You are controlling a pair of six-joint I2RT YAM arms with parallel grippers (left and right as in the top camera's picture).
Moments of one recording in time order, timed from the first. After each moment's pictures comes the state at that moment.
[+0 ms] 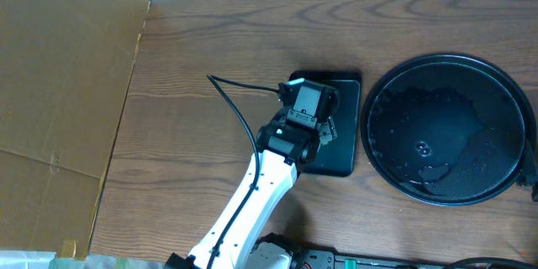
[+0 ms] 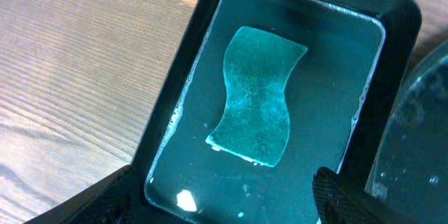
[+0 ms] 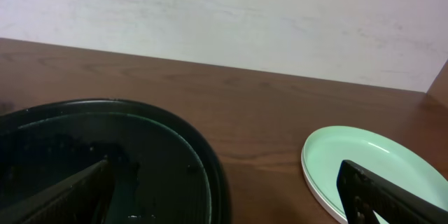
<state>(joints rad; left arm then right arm) -0.36 1.24 0.93 -0.82 -0.35 -0.55 0.01 0.01 0.01 -0.07 -0.05 -0.09</state>
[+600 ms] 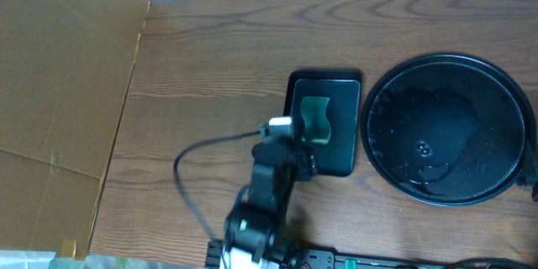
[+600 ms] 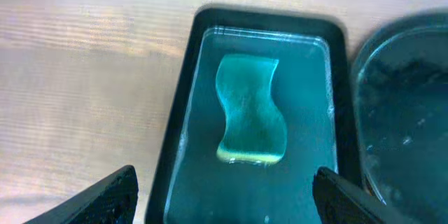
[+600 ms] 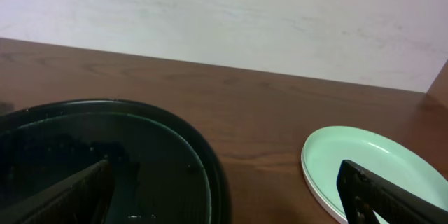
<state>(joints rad) -0.22 0.57 0.49 -0.55 -0.18 -0.19 0.01 0.01 0.01 -0.07 -0.05 -0.09</state>
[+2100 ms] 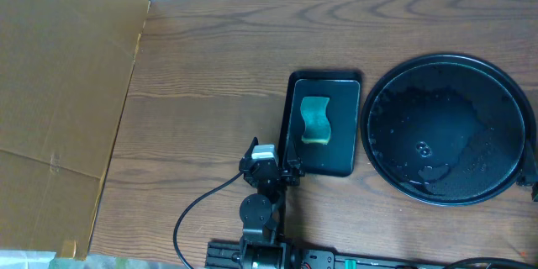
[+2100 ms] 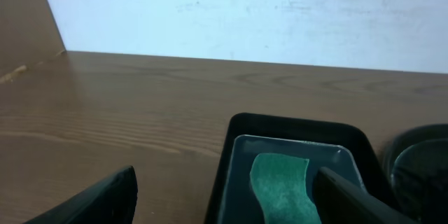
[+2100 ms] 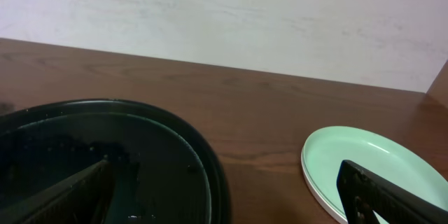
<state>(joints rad) -0.01 0.01 0.04 -0.14 -0.09 -0.04 0.01 0.01 0.01 -0.07 -0.05 -0.09</state>
